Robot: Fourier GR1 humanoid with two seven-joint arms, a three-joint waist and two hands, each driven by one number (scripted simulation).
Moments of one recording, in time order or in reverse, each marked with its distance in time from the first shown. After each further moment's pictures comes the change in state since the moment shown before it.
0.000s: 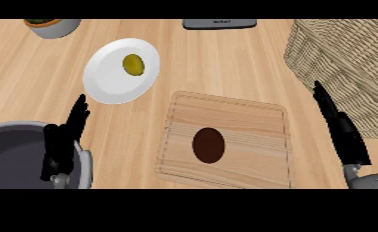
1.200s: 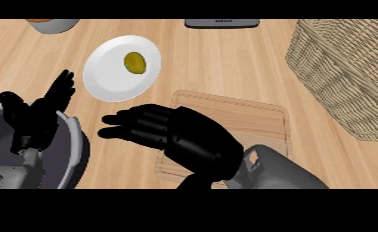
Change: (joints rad) left arm -0.142 0.097 0.129 0.023 0.163 -0.179 0.074; right arm -0.566 0.364 0.457 -0.355 0.299 0.289 0.258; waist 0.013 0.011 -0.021
